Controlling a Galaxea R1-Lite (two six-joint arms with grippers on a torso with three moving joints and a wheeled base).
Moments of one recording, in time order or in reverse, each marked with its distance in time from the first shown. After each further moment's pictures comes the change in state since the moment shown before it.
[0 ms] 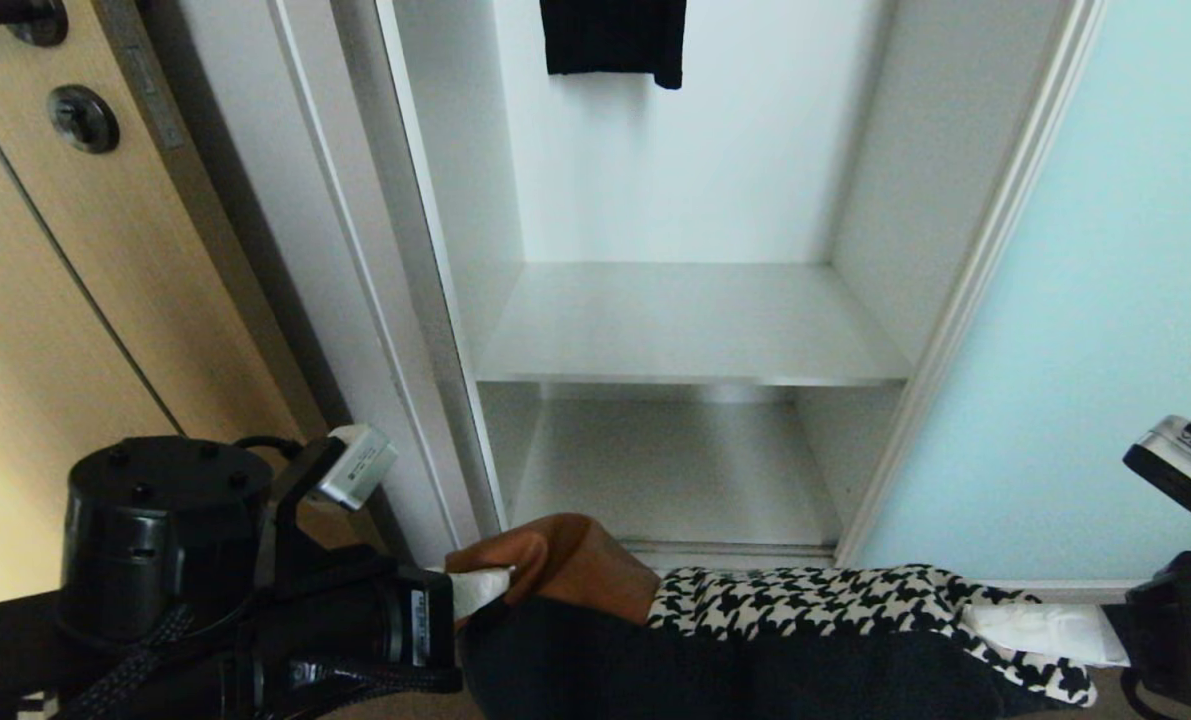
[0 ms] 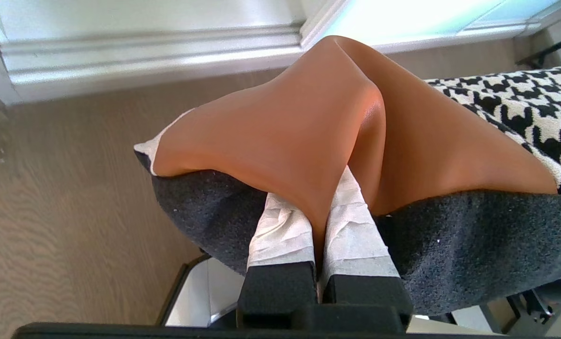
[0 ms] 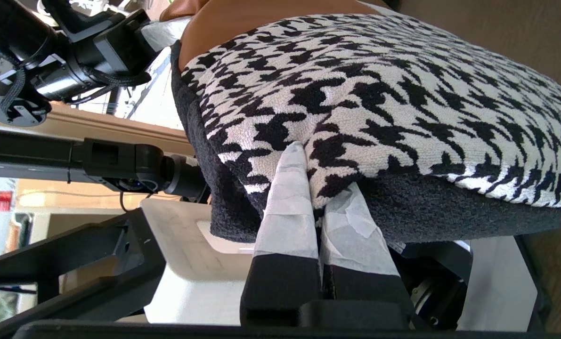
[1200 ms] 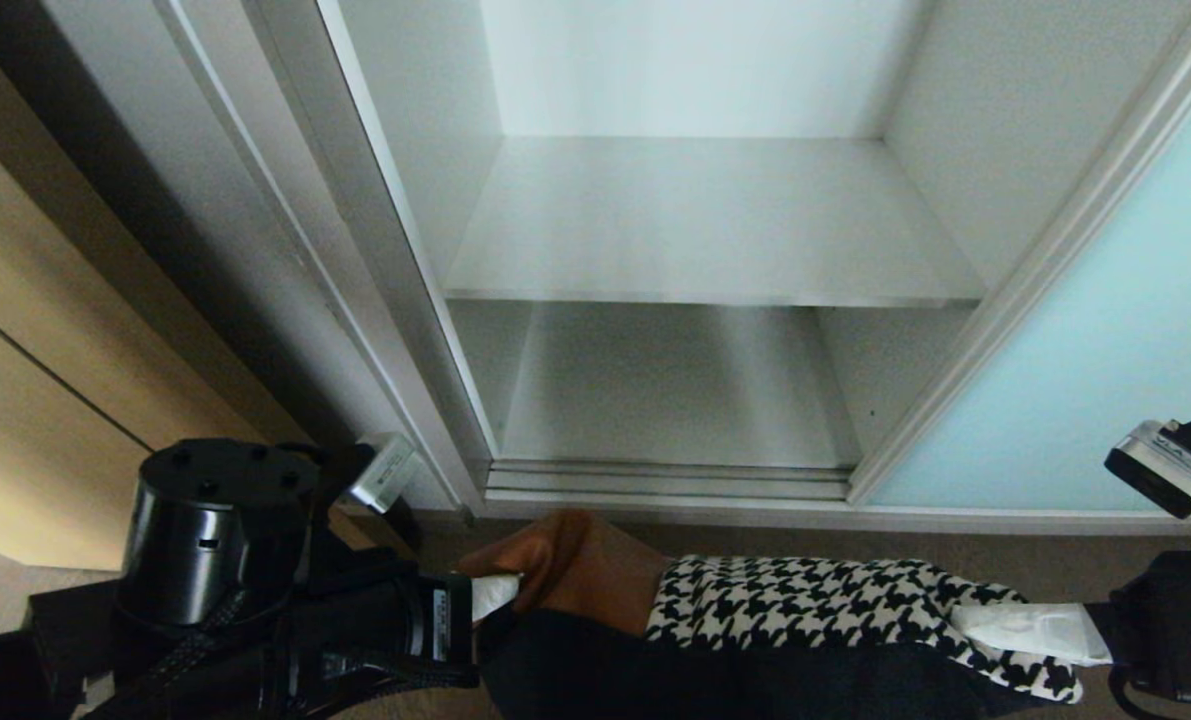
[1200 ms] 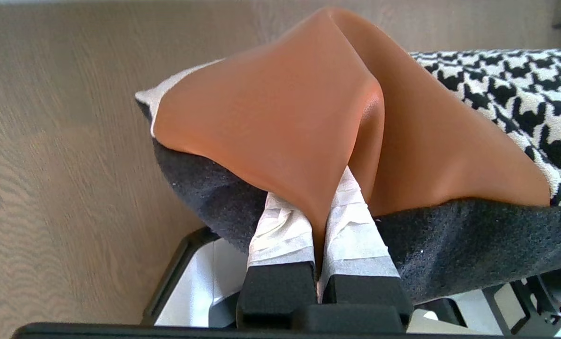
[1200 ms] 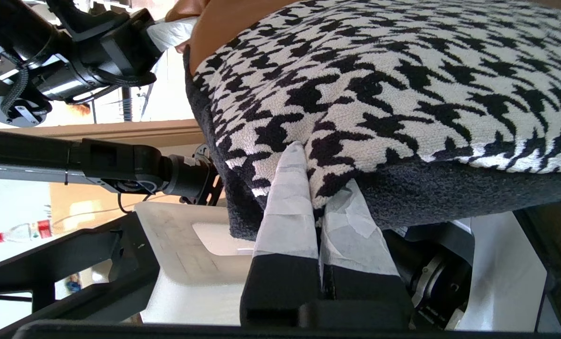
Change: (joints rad) left arm 0.000 0.057 -0.007 -0.002 -0.003 -0.001; right arm 0.000 0.027 0.002 -0.002 0.000 0.002
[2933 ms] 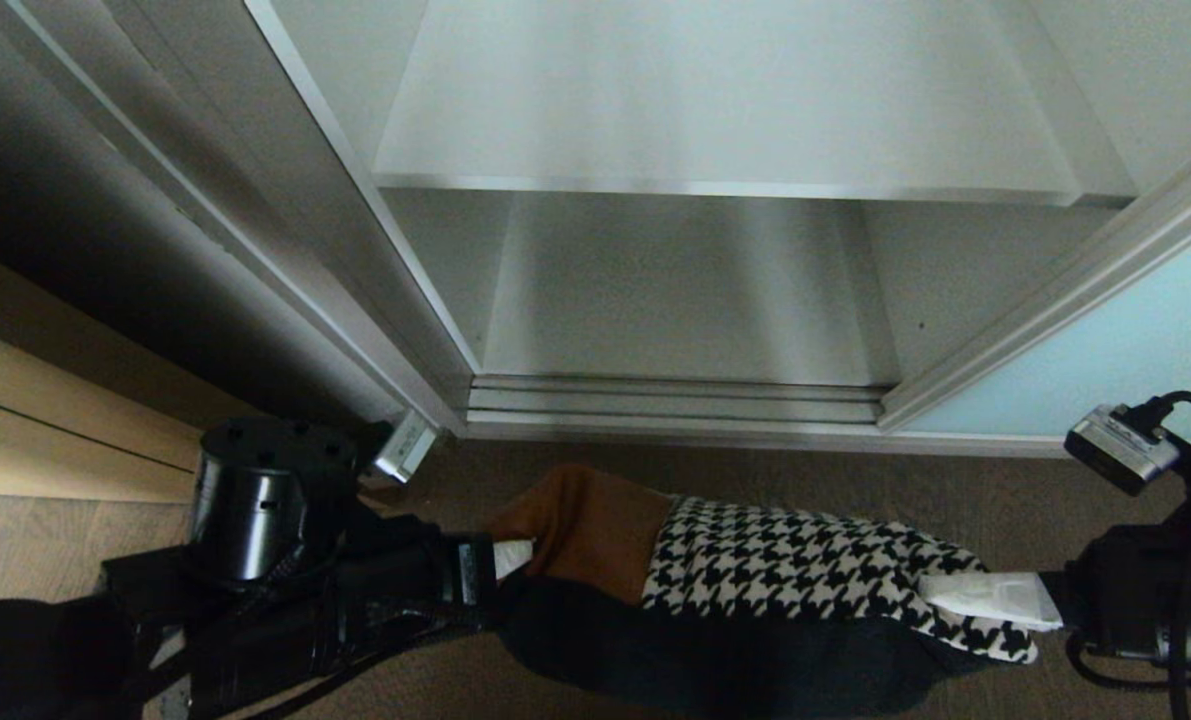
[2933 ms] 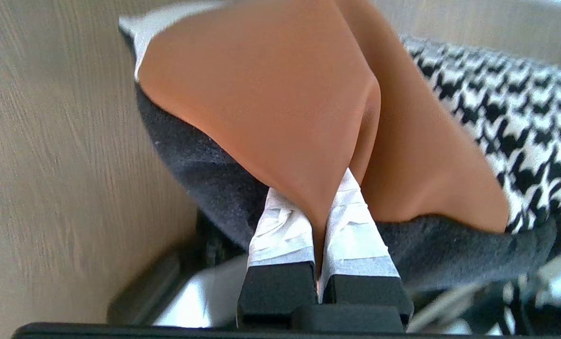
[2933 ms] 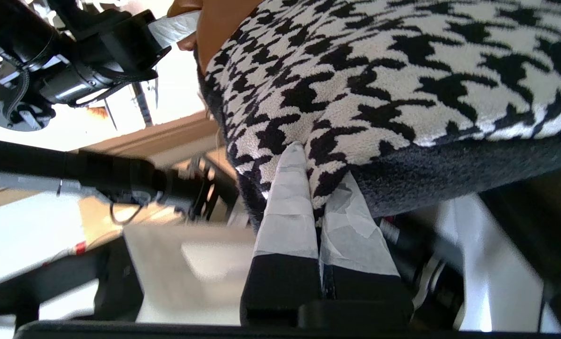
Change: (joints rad) left arm 0.033 0.094 -0.046 -0.095 0.007 -0.058; right arm -0.002 0.099 -0.008 -0.113 0.003 0.000
